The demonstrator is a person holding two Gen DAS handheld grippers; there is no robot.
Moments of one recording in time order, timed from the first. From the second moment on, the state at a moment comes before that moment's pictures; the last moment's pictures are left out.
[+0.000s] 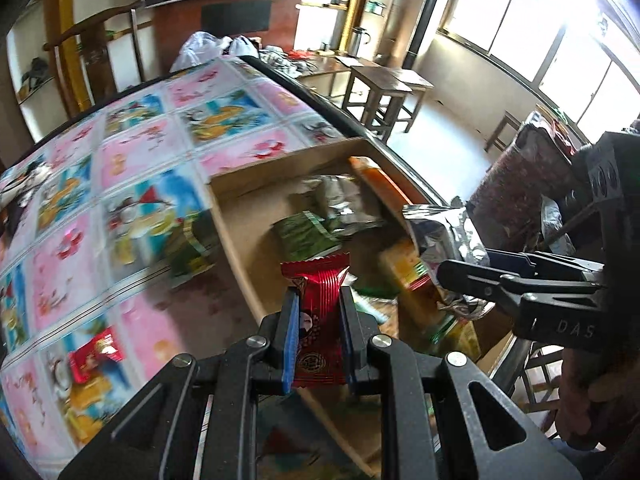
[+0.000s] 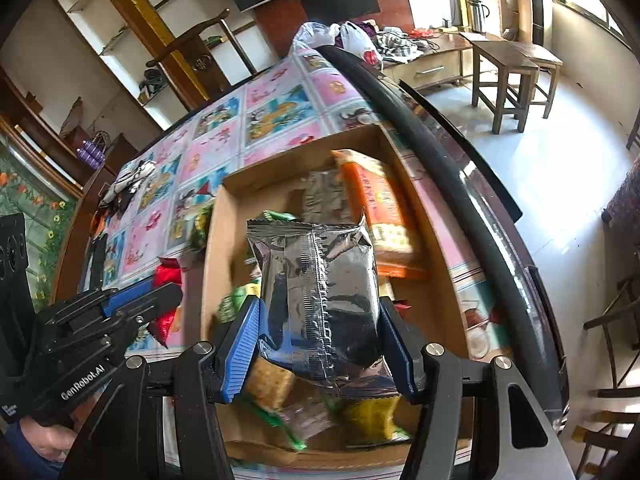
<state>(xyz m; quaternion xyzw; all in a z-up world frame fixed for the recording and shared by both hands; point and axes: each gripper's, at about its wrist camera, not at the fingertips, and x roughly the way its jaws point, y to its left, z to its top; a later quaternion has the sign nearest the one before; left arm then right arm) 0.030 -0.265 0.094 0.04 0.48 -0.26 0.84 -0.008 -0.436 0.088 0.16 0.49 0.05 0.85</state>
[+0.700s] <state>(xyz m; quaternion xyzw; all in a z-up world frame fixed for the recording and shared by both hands) 0.028 -0.309 0.072 0.06 0.49 -0.28 0.82 0.006 -0.449 0.072 0.15 0.51 0.07 0.84</state>
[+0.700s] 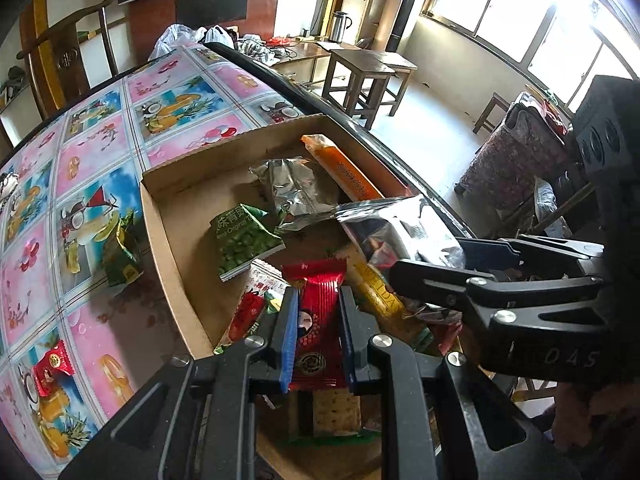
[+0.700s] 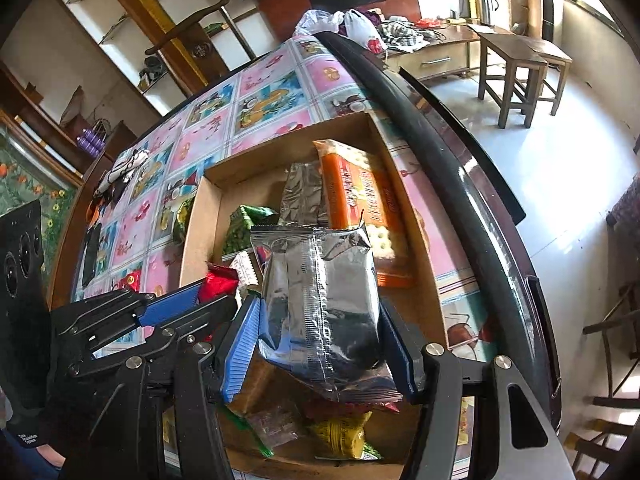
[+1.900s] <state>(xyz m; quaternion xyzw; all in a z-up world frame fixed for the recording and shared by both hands) 0.004 -0.193 0.104 0.03 0.45 -0.21 0.86 -0.009 -0.379 0.102 0.13 0.48 0.10 0.86</state>
